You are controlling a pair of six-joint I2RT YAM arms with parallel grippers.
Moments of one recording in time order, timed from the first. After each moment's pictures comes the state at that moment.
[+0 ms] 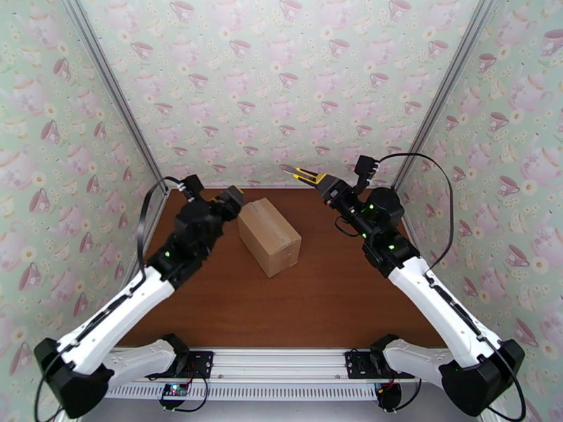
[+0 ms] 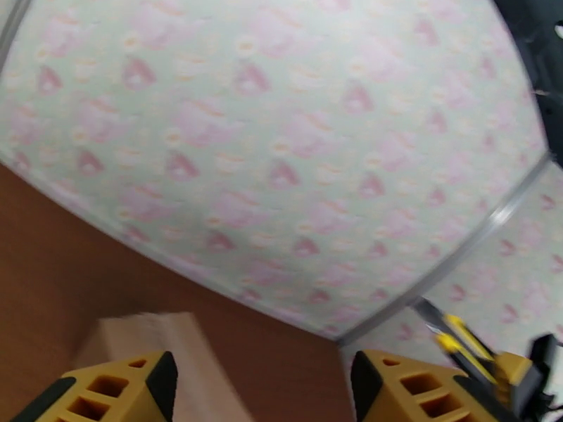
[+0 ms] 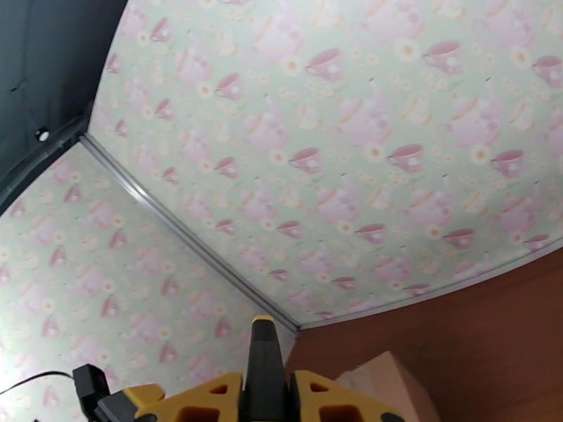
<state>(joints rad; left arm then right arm) -0.48 1.19 1.13 -0.15 -0.36 -0.78 0.46 1.17 1.20 0.03 -0.08 0.72</state>
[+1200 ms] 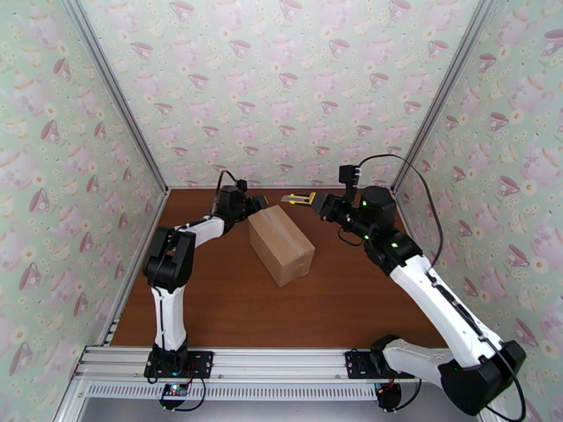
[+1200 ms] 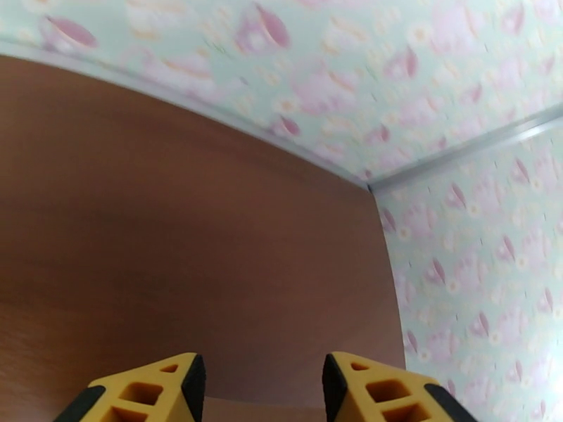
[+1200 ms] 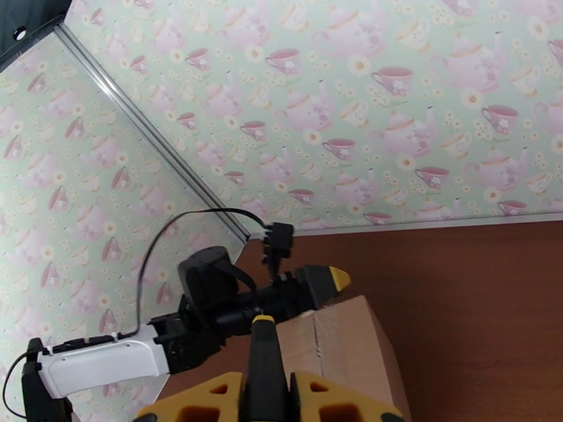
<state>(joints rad) -0.32 2.08 1.38 0.28 0.47 -0.78 0.46 1.13 1.21 -0.23 -0.24 0.52</state>
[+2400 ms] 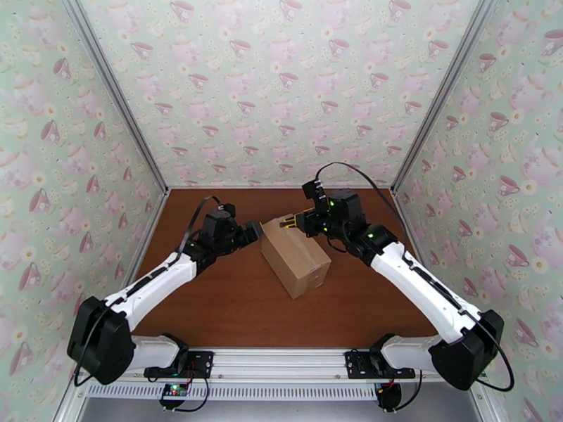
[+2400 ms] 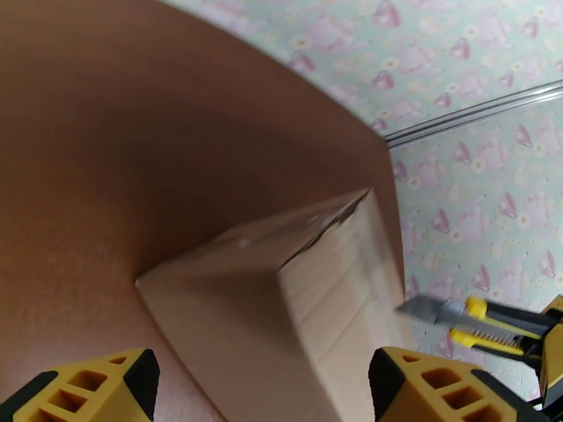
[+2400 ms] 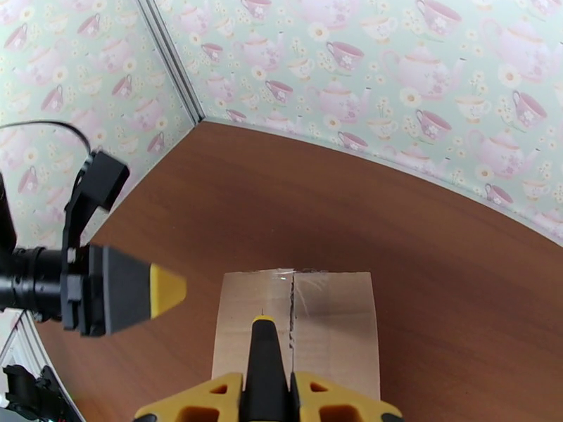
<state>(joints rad) -0.47 1.35 0.94 -0.21 0.18 -0.87 0.59 1.33 1.29 -0.45 -0.13 0.12</state>
